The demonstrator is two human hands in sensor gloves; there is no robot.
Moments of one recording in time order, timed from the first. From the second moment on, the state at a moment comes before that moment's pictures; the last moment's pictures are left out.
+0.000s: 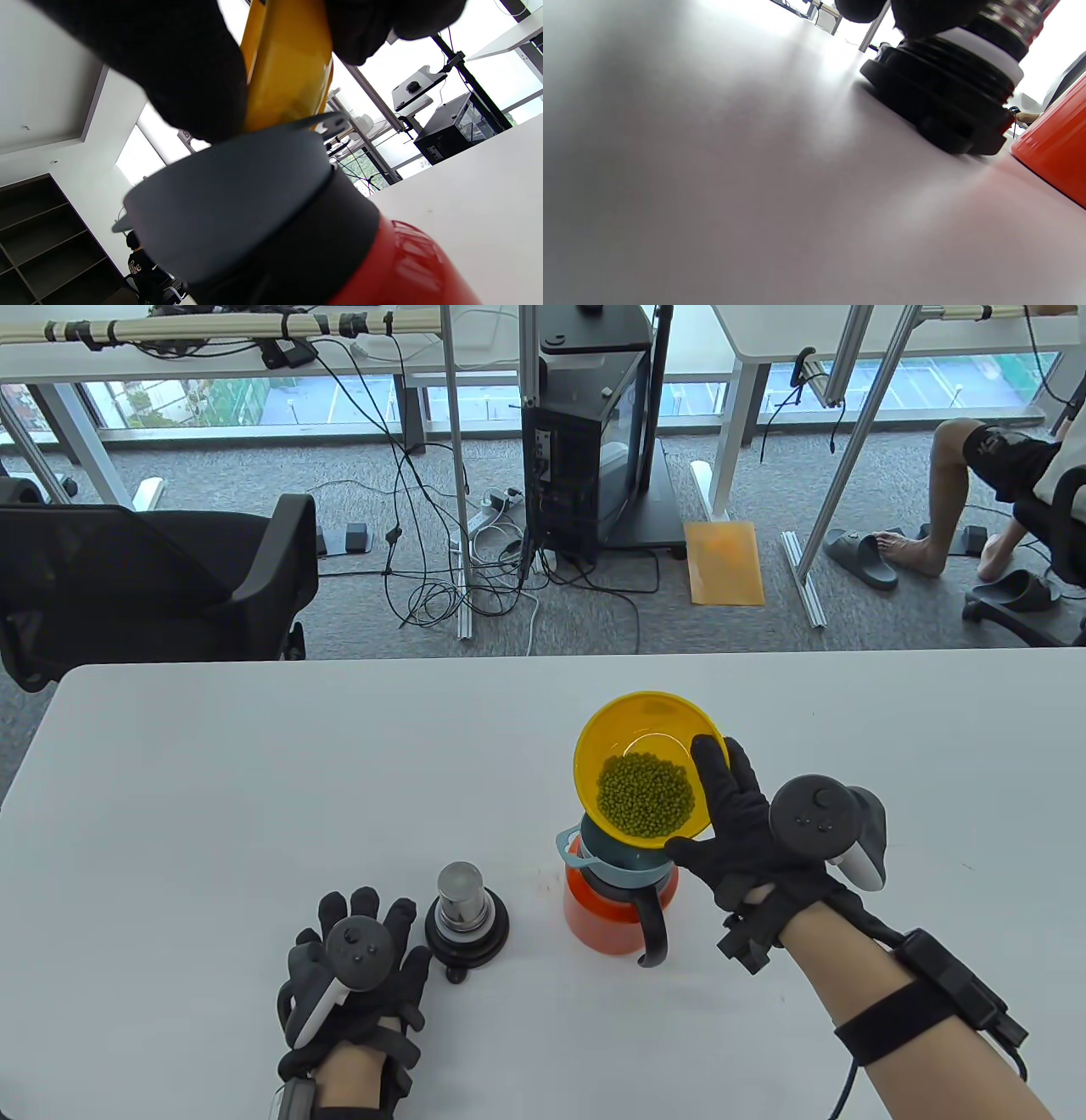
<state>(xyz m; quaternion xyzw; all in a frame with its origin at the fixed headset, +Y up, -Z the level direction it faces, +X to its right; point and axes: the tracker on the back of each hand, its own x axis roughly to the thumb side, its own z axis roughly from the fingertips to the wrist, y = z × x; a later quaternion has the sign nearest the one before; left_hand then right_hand) -0.228 -0.796 -0.267 -0.13 0.03 0.22 0.97 0.193 -0.629 -0.336 0.23 -0.03 0.90 0.36</state>
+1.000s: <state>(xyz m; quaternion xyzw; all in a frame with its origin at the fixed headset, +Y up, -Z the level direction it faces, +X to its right) -0.227 -0.796 -0.268 -0.13 0.03 0.22 0.97 0.192 -0.632 -0.318 0.31 -0.18 0.90 0.22</state>
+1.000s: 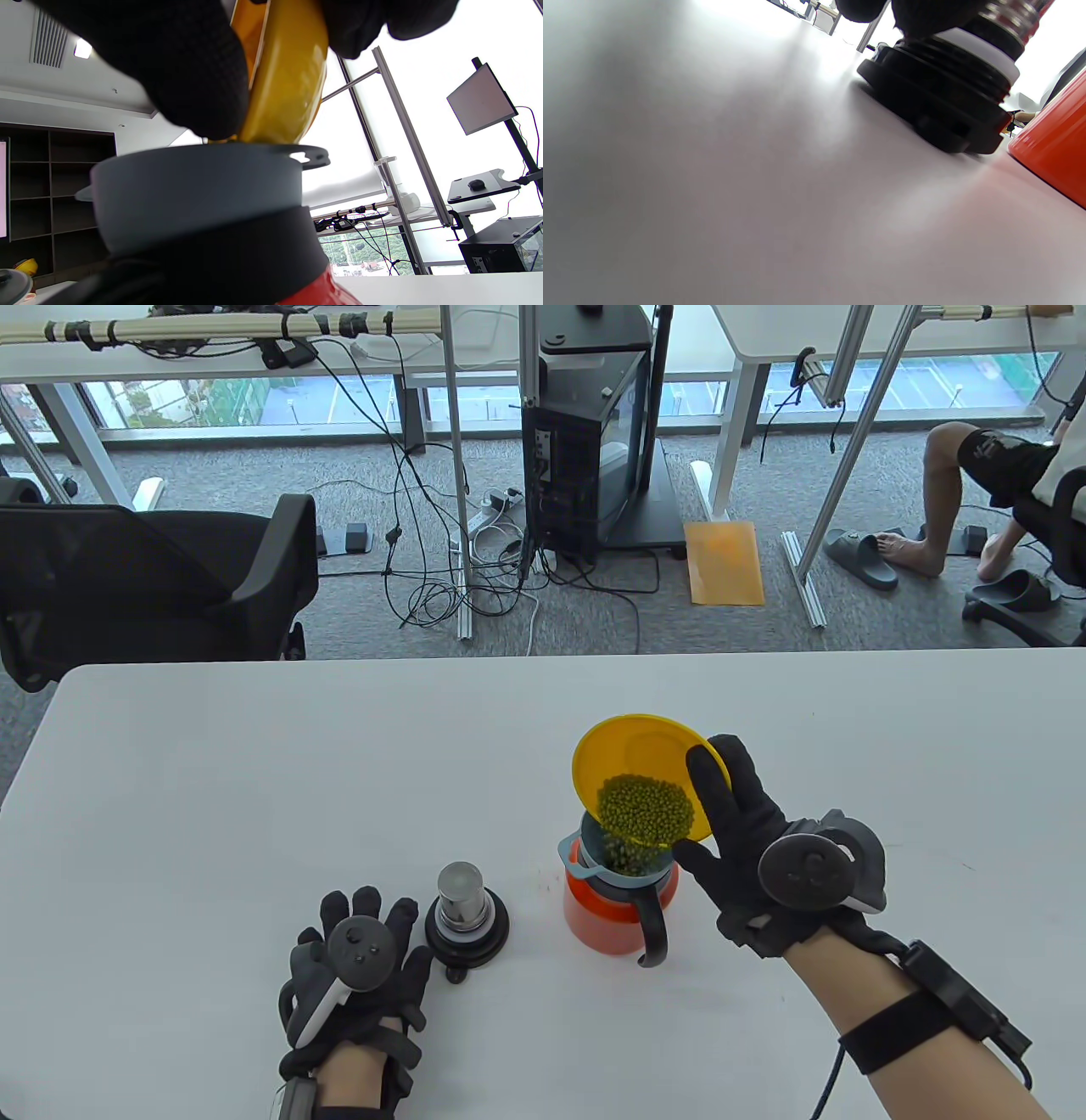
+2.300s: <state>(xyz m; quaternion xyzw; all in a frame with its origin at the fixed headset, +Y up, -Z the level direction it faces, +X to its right) -0.227 -0.797 -0.268 -0.13 0.03 0.22 0.97 0.316 -0.737 -0.343 -0.08 0.04 0.89 0.45</state>
